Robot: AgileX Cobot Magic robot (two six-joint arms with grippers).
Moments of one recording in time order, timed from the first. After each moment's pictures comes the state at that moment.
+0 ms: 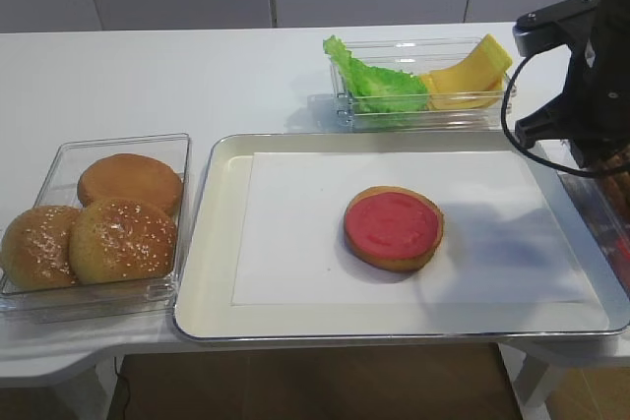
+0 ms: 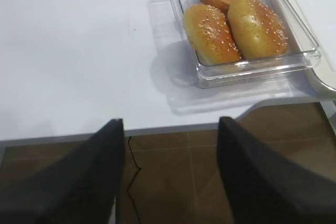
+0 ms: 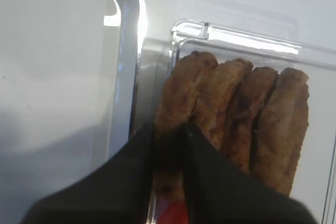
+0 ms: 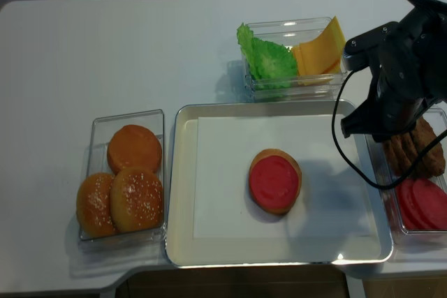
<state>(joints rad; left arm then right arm) 0.02 -0.02 -0.49 -0.03 1.19 -0.05 0.30 1.62 -1.10 -0.37 0.92 0.32</state>
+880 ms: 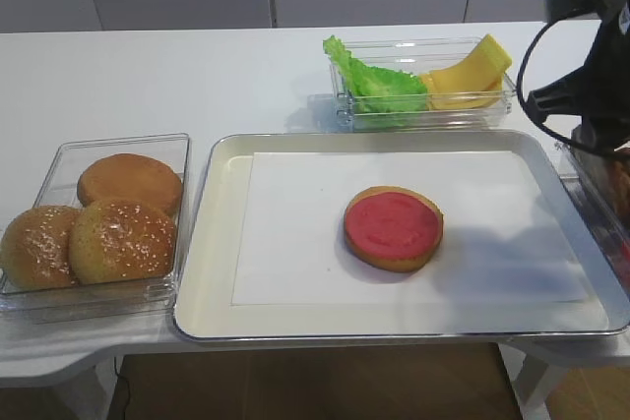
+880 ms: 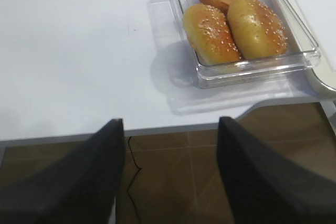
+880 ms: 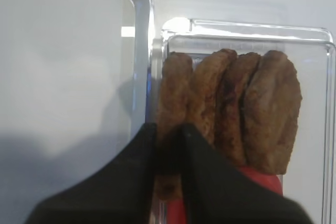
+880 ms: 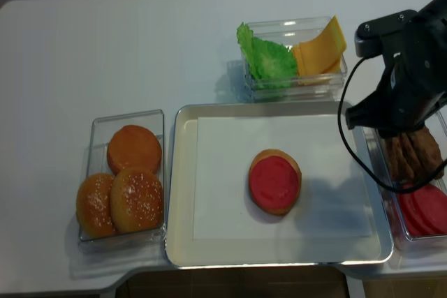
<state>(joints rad) 0.02 -0.02 -0.49 -0.03 1.19 -0.05 0.30 1.50 -1.10 -0.28 0.96 0.31</state>
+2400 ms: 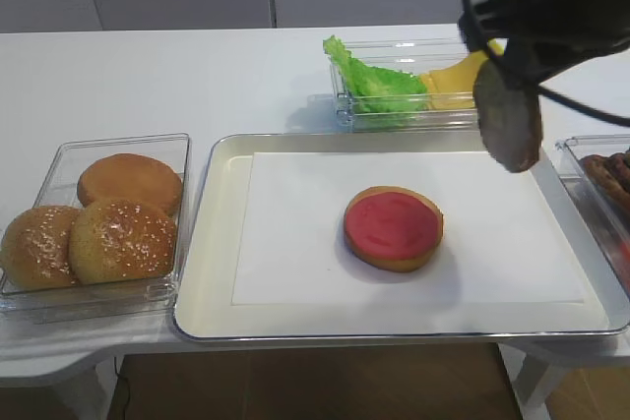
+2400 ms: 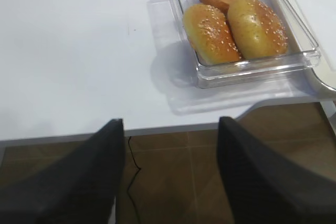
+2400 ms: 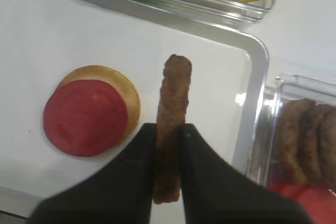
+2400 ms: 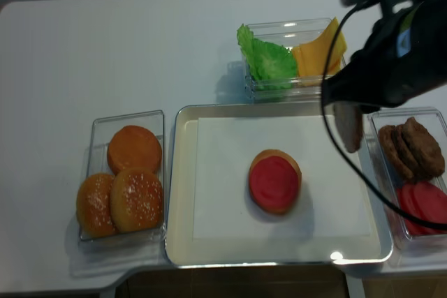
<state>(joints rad) 0.02 -0.02 -0.49 -0.03 1.19 -0.05 0.54 1.32 -1.22 -0.17 1.04 0.27</state>
